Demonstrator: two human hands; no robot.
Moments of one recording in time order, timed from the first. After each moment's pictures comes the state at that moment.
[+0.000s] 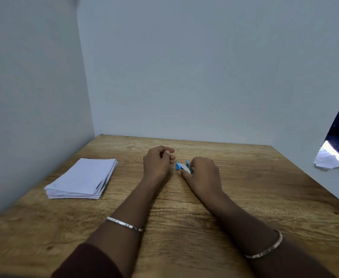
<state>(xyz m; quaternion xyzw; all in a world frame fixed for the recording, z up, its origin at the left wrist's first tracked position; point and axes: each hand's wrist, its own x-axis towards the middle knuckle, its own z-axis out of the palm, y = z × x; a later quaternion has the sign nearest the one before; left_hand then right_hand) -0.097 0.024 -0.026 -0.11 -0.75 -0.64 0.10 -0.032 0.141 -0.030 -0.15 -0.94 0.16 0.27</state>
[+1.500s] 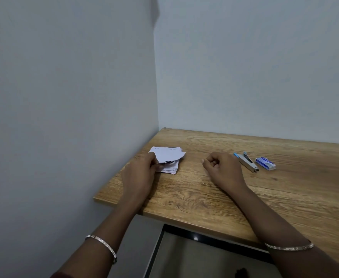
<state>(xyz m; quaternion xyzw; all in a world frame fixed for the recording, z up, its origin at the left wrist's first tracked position) -0.004 -0.203 -0.031 -0.04 -0.92 -0.24 0.31 -0.003 0.037 -0.029 0.02 -0.90 0.34 0.28</state>
